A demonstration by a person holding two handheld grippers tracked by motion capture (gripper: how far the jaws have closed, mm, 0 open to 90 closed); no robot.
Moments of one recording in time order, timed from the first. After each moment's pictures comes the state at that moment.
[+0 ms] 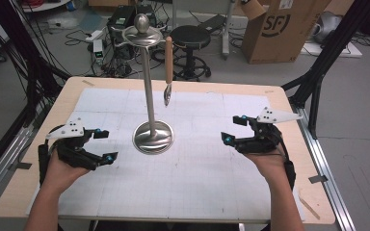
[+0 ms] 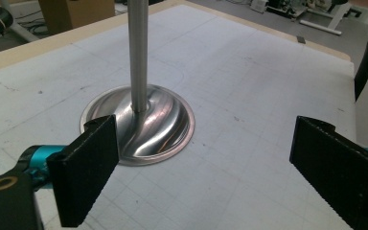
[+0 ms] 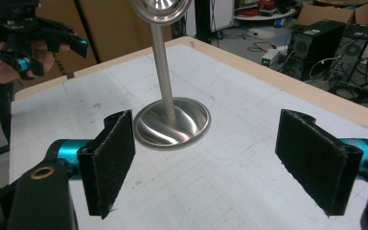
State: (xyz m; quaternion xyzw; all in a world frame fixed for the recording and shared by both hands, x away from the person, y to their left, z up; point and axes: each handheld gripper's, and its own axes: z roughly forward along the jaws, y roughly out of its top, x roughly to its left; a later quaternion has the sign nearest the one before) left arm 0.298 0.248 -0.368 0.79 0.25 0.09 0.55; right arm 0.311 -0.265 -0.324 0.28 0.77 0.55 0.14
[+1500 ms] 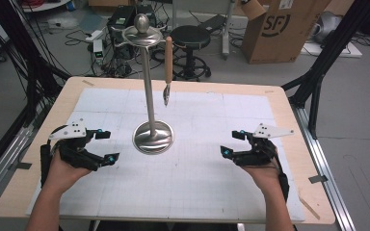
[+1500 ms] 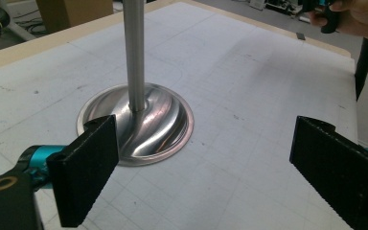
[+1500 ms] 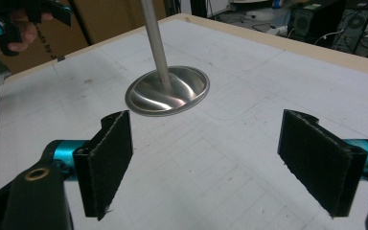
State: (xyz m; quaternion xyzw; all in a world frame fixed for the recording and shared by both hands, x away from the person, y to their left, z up) left arm 0.298 0.245 -0.370 0.79 0.25 0.09 0.55; right arm 0.307 -0.272 -0.376 0.31 0.77 0.54 0.12
